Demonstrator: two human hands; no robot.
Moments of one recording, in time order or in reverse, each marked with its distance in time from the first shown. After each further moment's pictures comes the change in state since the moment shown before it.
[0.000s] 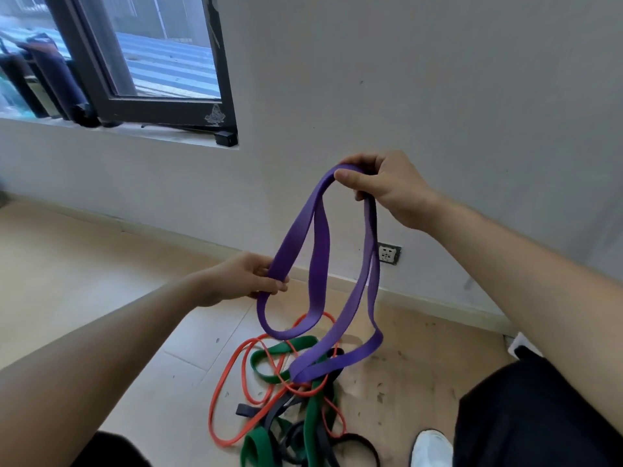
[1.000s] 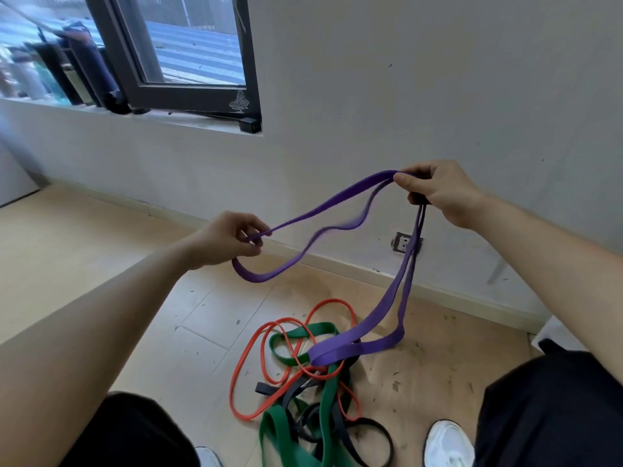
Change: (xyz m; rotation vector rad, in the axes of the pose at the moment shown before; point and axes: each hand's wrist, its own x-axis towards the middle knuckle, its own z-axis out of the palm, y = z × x) left_hand -0.026 -0.015 -0.054 0.171 0.302 0.063; right_hand 0.000 0.059 -0.035 -0.020 0.102 0.231
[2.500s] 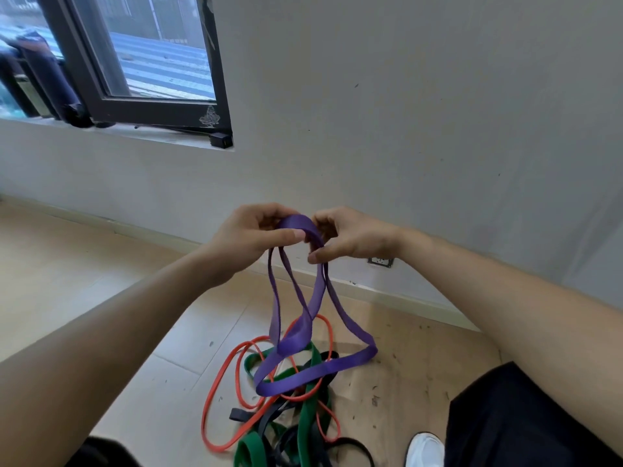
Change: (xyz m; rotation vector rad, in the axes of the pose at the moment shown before) left_hand 0.003 0.099 0.040 -0.353 0.082 0.202; right_hand -0.026 -0.024 0.067 -0.279 -0.592 -0.108
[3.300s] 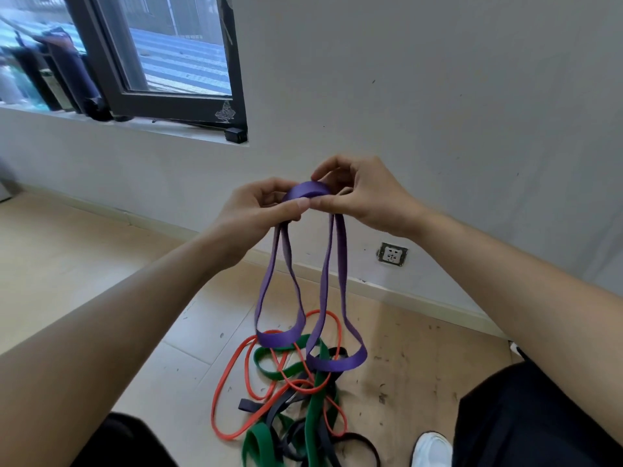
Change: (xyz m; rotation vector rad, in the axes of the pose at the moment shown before) left_hand -0.003 0.011 -0.013 -0.154 0.109 0.027; right_hand -0.006 -0.050 -0.009 -0.024 0.380 -0.249
